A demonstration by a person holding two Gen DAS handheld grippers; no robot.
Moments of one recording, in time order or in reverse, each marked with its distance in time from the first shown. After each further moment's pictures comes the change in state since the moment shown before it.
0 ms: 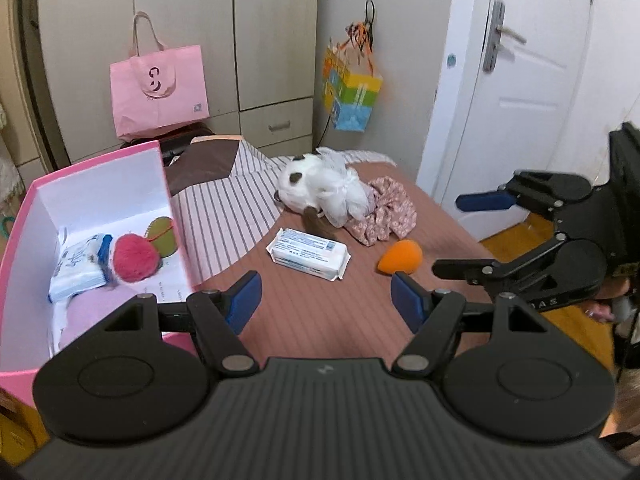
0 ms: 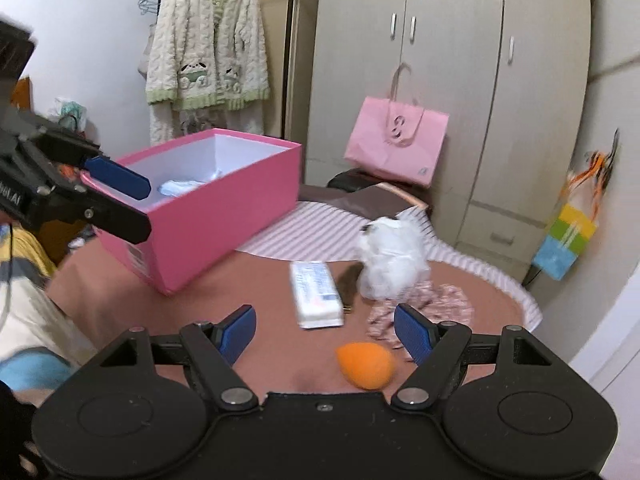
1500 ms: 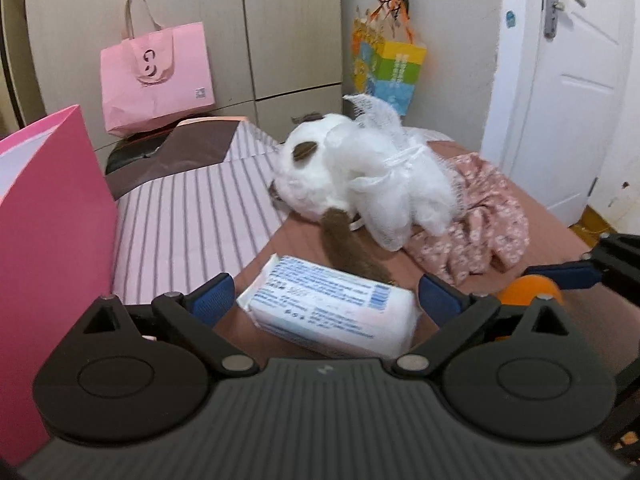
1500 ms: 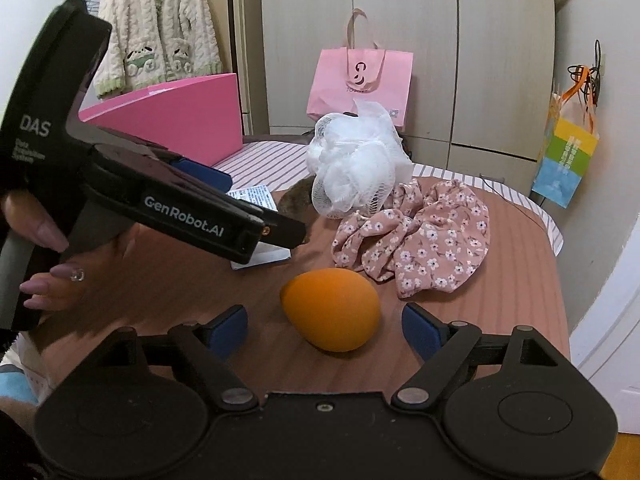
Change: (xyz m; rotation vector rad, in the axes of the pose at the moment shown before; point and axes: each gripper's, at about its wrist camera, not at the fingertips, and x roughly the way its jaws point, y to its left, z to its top) left arm 0.186 0.006 -0.002 0.003 -0.013 0.110; right arm 0.094 -0.025 -0.059 0.208 0.058 -0.018
